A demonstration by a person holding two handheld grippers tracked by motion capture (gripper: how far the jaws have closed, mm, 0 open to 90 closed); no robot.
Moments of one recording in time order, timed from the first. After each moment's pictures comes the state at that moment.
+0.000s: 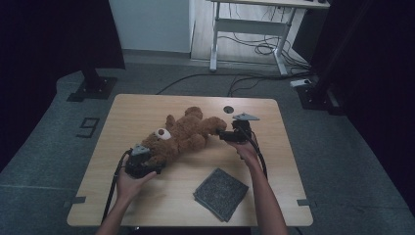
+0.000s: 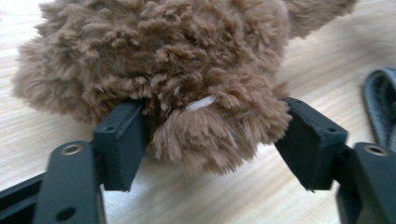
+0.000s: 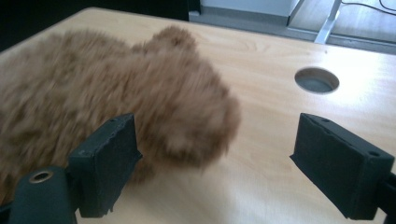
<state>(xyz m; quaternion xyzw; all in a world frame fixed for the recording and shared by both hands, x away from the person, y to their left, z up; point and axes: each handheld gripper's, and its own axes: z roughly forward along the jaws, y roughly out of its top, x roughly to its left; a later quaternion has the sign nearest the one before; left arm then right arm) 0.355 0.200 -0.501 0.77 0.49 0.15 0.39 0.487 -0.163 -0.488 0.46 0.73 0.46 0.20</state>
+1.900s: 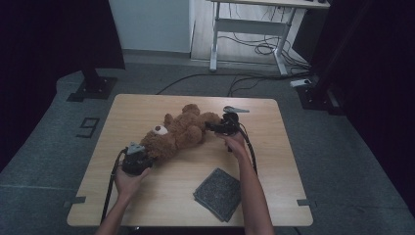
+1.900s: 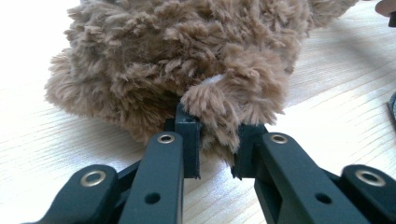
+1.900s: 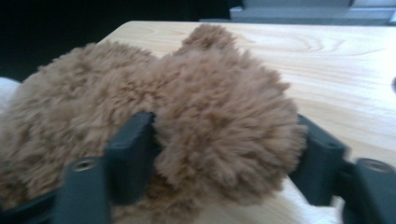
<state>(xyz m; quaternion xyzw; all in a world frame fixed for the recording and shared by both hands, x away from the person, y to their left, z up) 0.361 0.214 -0.511 0.75 0.50 0.17 0.41 0.531 -0.135 -0.511 0.44 0.73 0.51 0.09</state>
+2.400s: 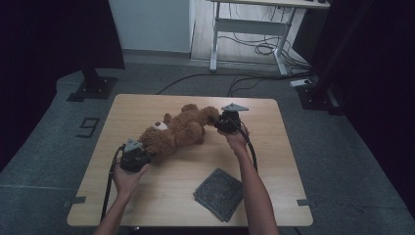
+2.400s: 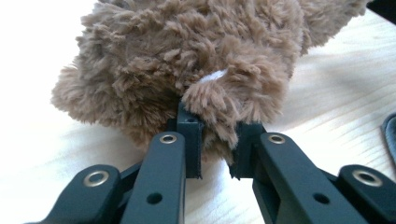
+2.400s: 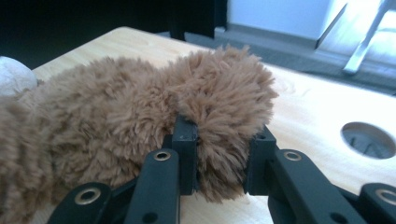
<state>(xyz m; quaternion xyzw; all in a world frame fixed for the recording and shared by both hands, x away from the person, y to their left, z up) 0.361 0.214 -0.489 0.73 0.49 0.20 0.43 0.508 -0.131 -0.471 0.40 0.74 0.50 0.20</state>
